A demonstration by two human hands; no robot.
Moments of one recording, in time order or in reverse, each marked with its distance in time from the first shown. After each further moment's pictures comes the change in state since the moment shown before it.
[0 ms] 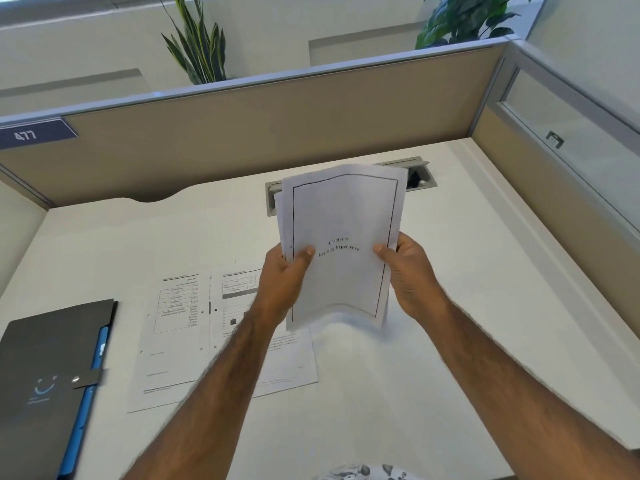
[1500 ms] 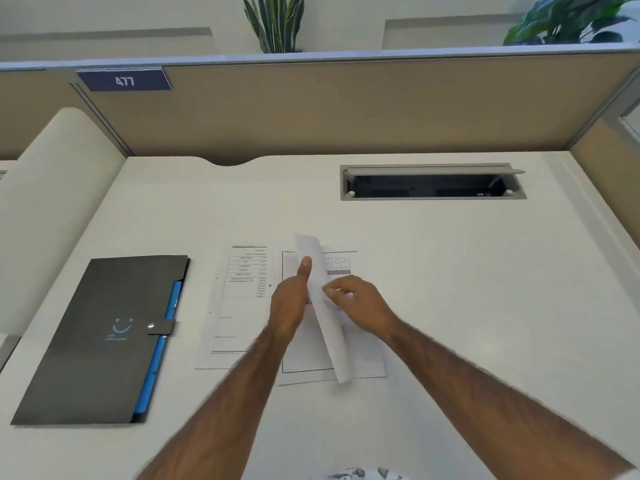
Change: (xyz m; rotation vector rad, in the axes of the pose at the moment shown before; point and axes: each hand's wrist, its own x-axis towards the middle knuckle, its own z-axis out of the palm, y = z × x) left_hand -0.019 -0.071 -0.137 0.213 0.258 -0.461; right_hand -0.006 0.134 0.157 -0.782 -0.425 0.051
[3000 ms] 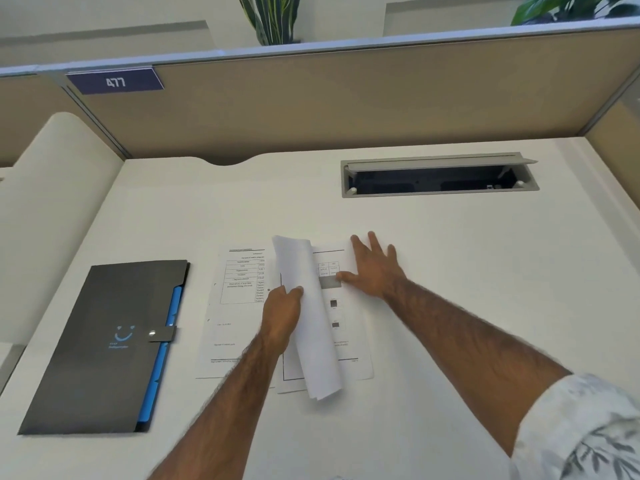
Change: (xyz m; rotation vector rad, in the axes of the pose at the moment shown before) left_hand 0.006 -0.006 -0.011 0.004 0.099 -0.111; right_hand 0.084 0.021 -0.037 -0.895 -0.054 0.011
